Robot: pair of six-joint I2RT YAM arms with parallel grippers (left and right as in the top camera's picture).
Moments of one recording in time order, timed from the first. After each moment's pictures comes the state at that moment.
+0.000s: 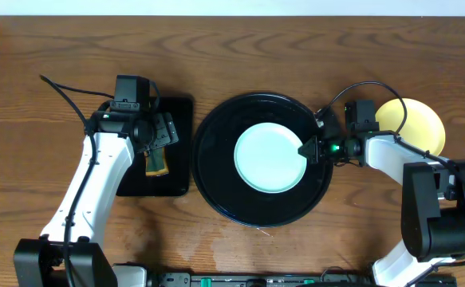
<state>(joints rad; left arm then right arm) -0.07 1.49 1.10 -0.83 -0.02 -0.38 0.09 1.83 0.86 -0.26 -0.63 0.09</state>
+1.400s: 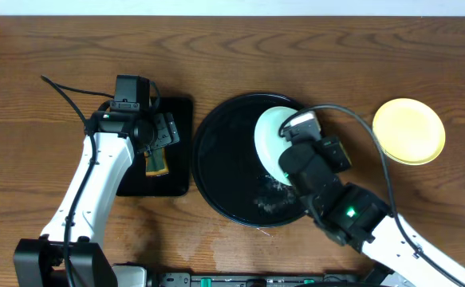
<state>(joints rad) -0.07 1.49 1.10 -0.83 0.00 -0.38 0.83 1.14 0.85 -0.47 0.79 0.00</state>
